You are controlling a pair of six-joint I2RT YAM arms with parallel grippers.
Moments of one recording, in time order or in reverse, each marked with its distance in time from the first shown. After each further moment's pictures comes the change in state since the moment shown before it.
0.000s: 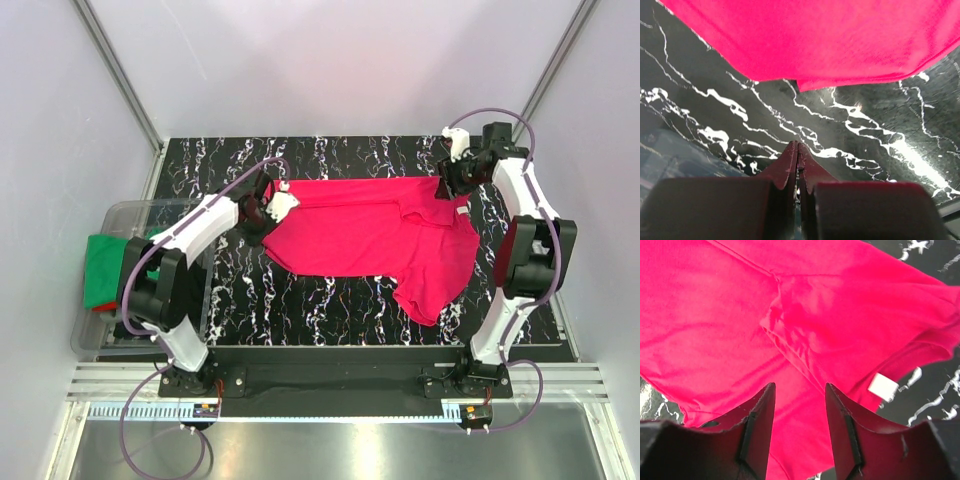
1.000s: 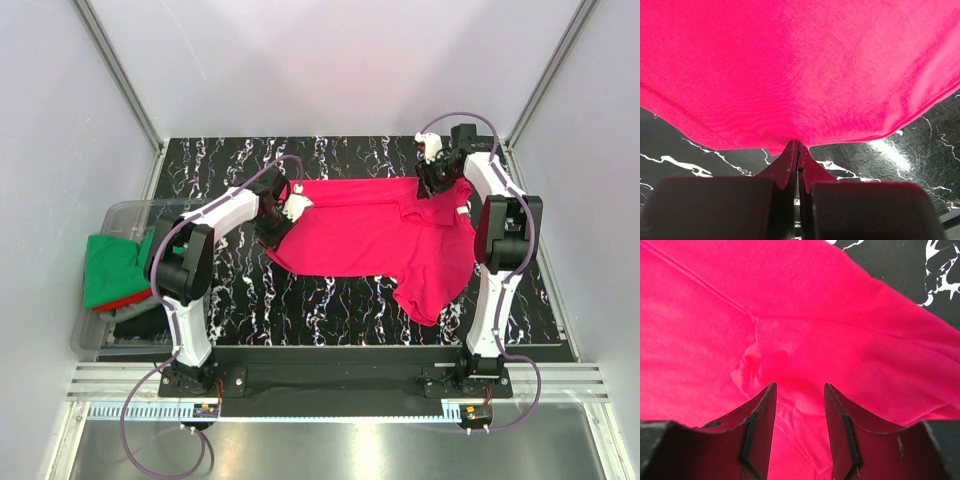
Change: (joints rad) left arm -0.033 0.234 0.116 0.030 0.111 -0.083; right arm 0.103 0.284 0.177 0.058 0.081 -0.003
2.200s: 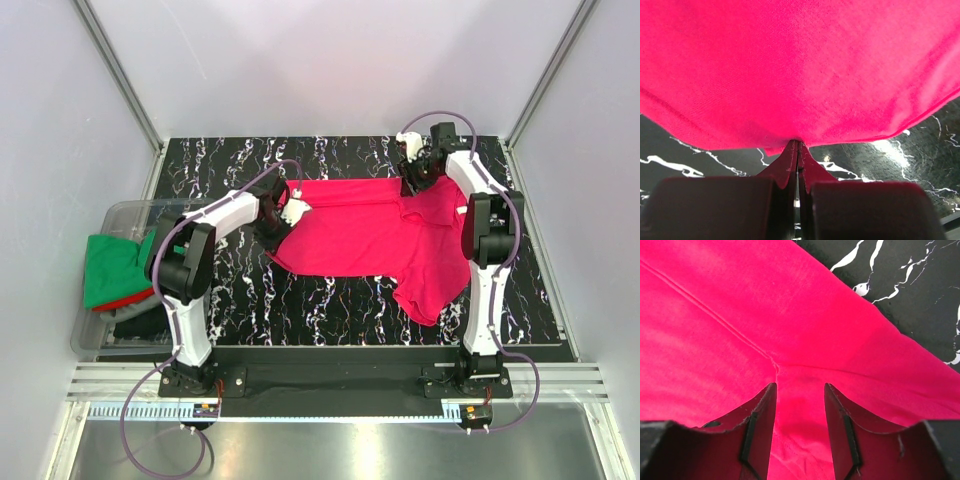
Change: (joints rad) left arm 0.004 0.005 -0.037 0.019 -0.009 -0.005; right arm 0.082 0.102 0.106 0.022 0.001 0.023
